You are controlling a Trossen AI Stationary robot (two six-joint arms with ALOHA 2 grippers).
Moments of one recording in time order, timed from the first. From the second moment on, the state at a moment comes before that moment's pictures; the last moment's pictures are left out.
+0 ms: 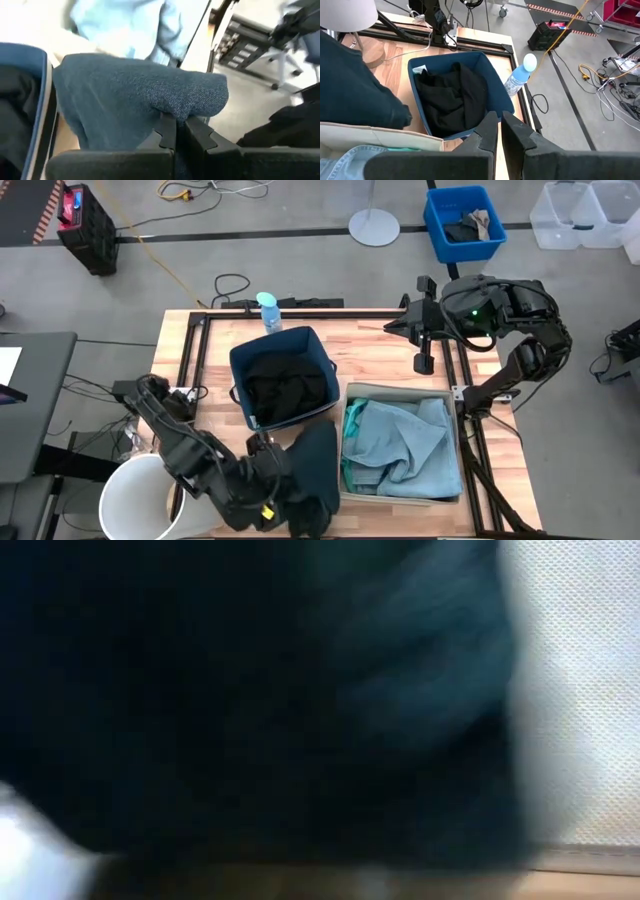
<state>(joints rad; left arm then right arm) -0.71 1.86 2.24 -1.23 -0.56 -0.88 0.05 1.51 2.32 -1.39 0.29 -0.16</state>
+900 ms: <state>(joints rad) -0.65 1.63 2.25 -0.67 -1.00 -0.16 0.05 1.51 2.32 -1.38 0.29 -0.13</state>
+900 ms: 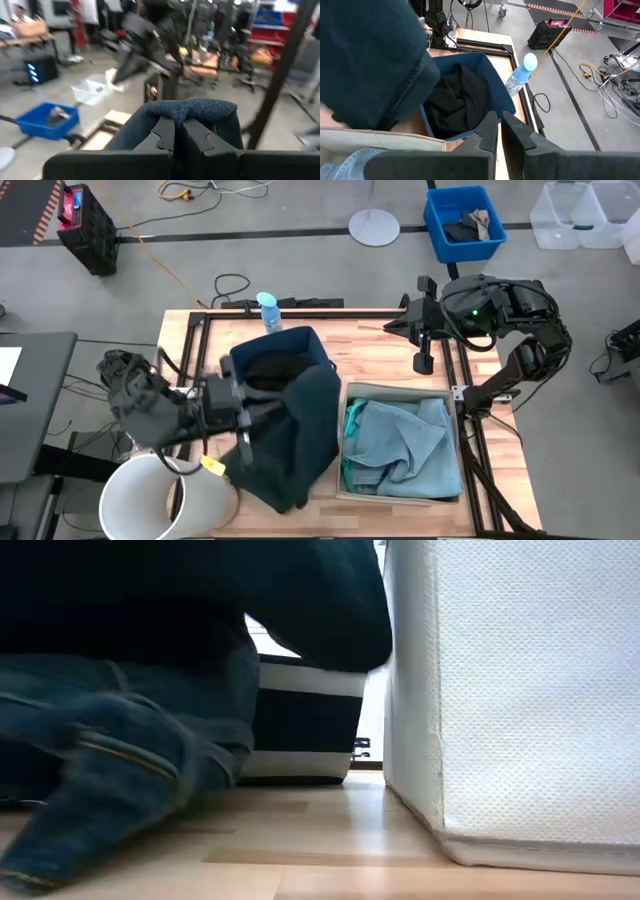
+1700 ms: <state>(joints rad) -0.45 1.65 2.24 -1.30 -1.23 -0.78 0.05 1.51 2.32 -1.38 0.29 -0.09</state>
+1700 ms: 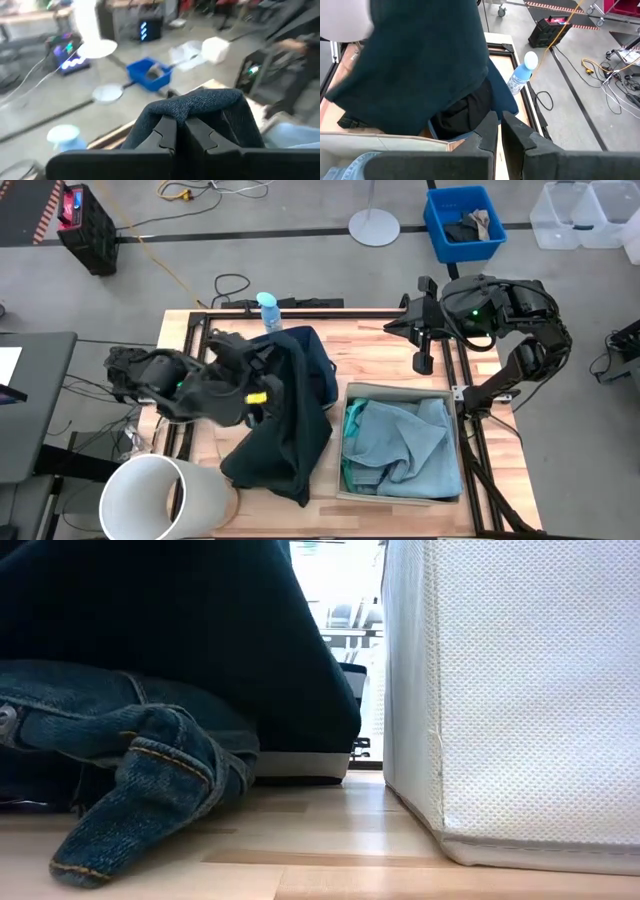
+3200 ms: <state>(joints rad) -0.56 2.07 2.14 -1.39 -0.45 -1.17 0.05 1.51 2.32 -1.38 0.29 -0.09</state>
